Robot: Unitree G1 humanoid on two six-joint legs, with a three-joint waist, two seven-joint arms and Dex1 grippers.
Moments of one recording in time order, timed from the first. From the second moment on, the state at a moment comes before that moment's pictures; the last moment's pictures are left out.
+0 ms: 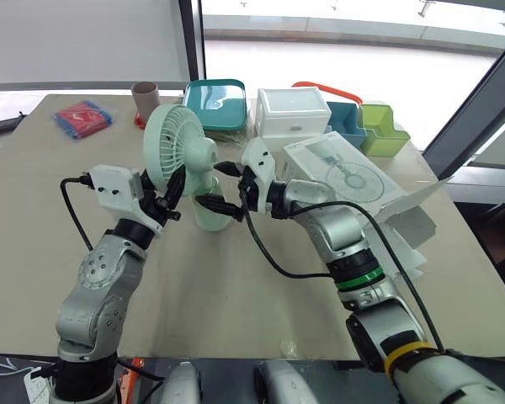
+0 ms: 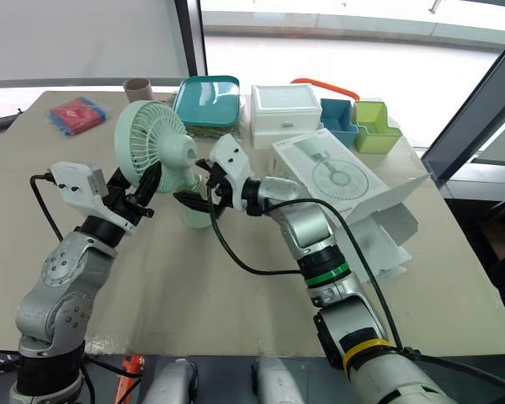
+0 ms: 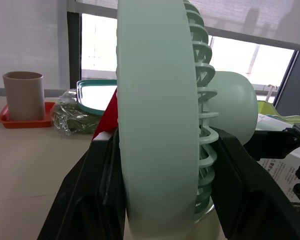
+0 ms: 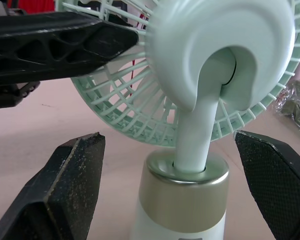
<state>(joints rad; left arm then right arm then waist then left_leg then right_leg) -0.23 0.25 0.12 -0.55 -0.48 0.46 -0.09 -0.87 -0.17 0.23 0.24 0.21 0.39 0.80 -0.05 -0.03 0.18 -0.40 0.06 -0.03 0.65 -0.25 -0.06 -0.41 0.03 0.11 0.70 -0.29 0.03</state>
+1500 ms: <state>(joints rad) -0.24 0.25 0.13 -0.56 -0.48 0.48 -0.10 -0.93 -0.10 0.19 0.39 0.17 0.33 0.79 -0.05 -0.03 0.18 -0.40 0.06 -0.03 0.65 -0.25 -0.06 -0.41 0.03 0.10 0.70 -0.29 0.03</state>
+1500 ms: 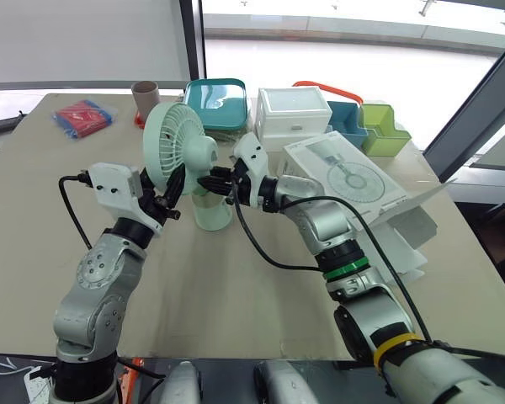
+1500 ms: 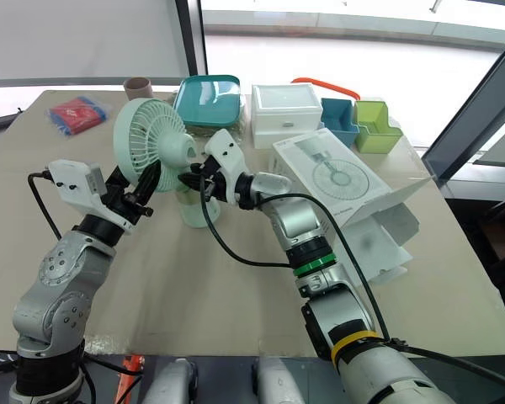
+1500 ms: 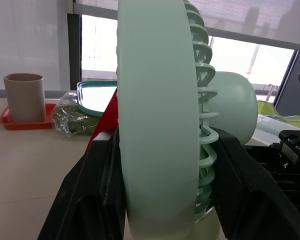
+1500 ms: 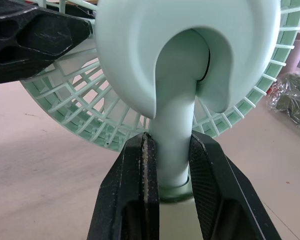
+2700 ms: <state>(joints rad) 0.02 0.46 0.46 -0.74 -0.86 0.48 -0.32 -0.92 -0.11 0.18 0.37 0.19 0.35 0.82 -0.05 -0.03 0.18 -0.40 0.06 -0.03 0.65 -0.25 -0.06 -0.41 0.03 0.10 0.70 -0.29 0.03</state>
